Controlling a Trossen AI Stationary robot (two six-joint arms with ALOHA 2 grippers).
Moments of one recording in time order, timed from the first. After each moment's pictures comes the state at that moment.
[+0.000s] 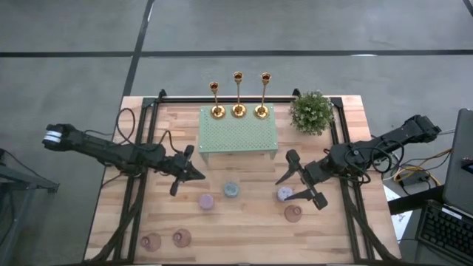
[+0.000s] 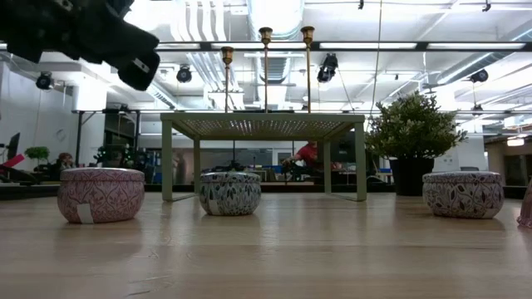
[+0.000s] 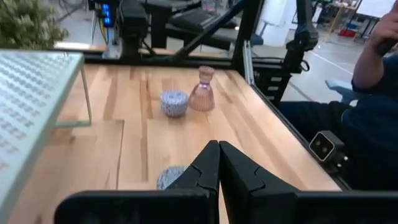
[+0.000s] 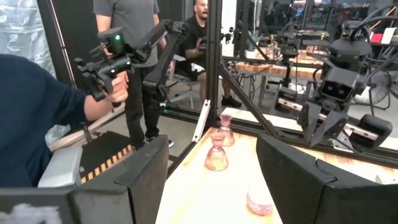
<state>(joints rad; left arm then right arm) -0.16 0.80 0.33 0.30 0.12 -0.13 0.37 1.02 0.76 0.20 -0.10 0.04</state>
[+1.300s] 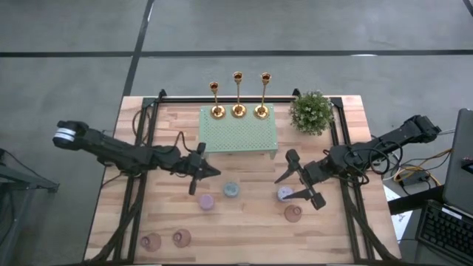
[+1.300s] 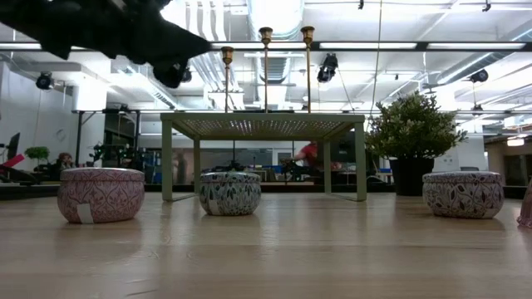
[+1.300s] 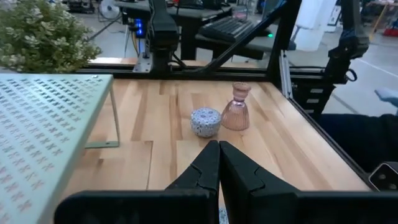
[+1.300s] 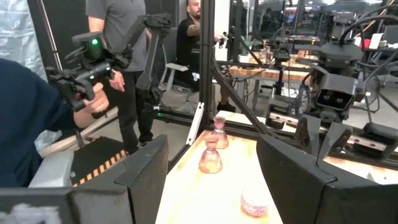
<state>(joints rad) -0.16 1.11 0.45 0.51 -0.02 -0.09 0.37 1.02 0.71 0.27 -0.07 0.04</state>
